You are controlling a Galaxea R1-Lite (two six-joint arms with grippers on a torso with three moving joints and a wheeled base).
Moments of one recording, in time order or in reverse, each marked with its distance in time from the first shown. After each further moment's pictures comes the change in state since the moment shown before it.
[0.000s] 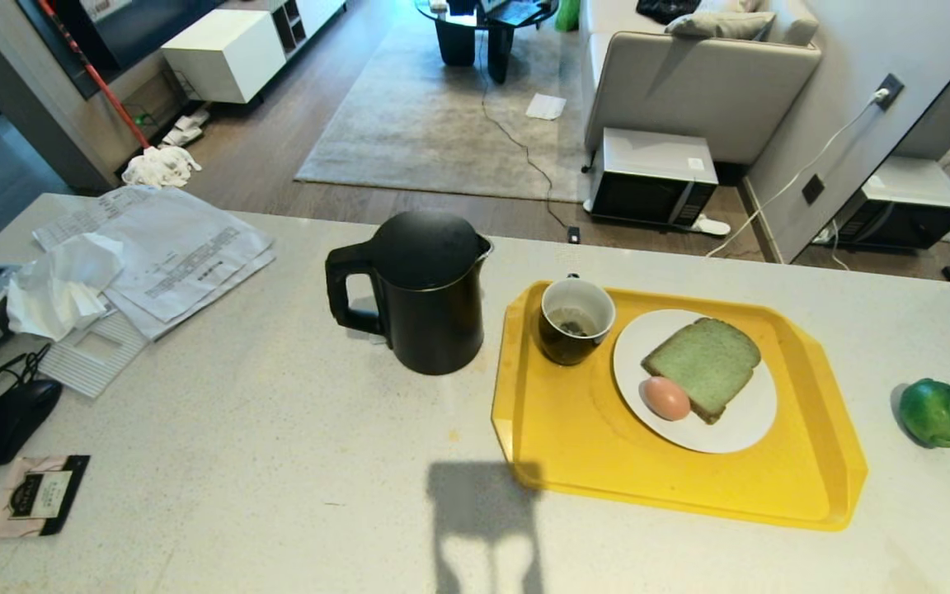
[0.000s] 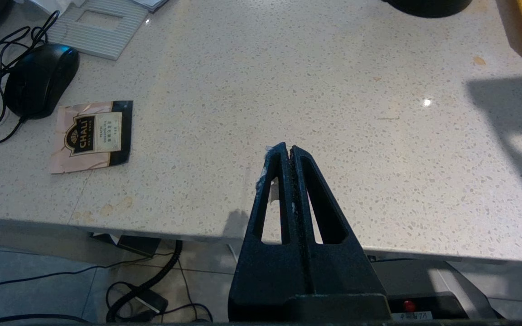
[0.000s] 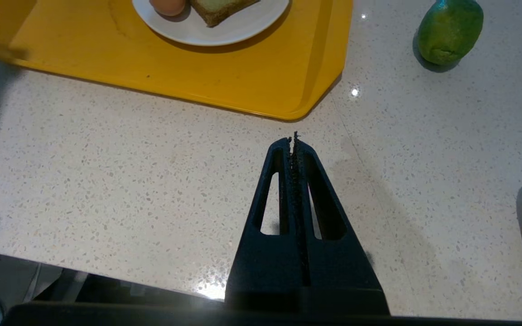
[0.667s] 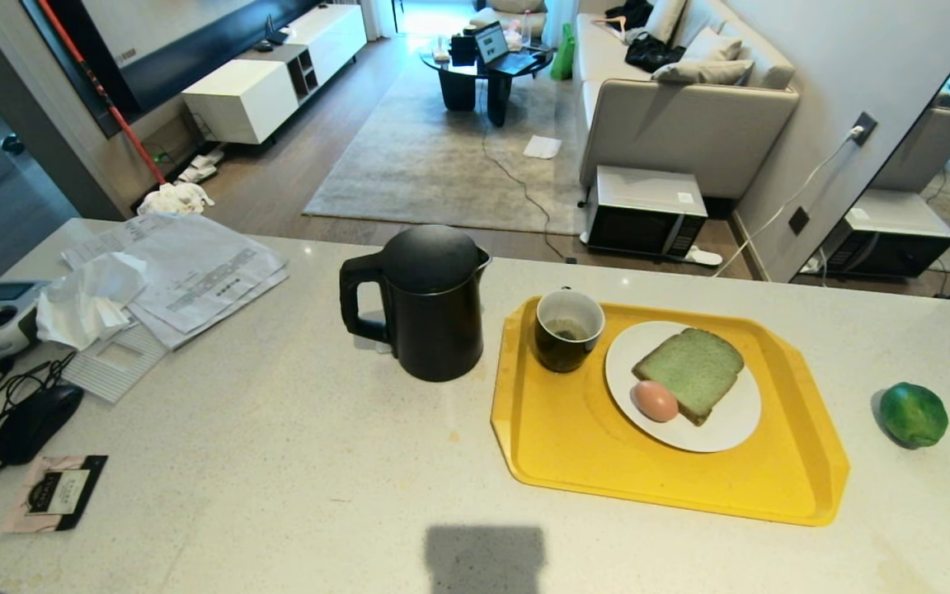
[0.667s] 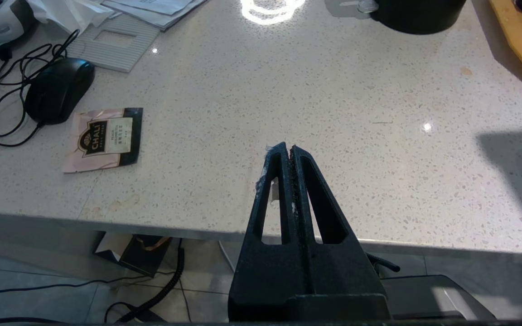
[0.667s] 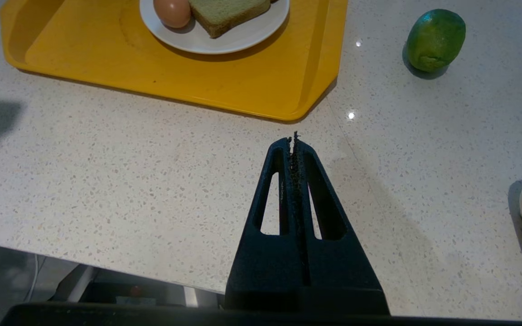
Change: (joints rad) left arm 0.000 0.000 0.000 0.000 0.000 0.003; right arm 0.000 0.000 0.000 0.000 0.000 0.000
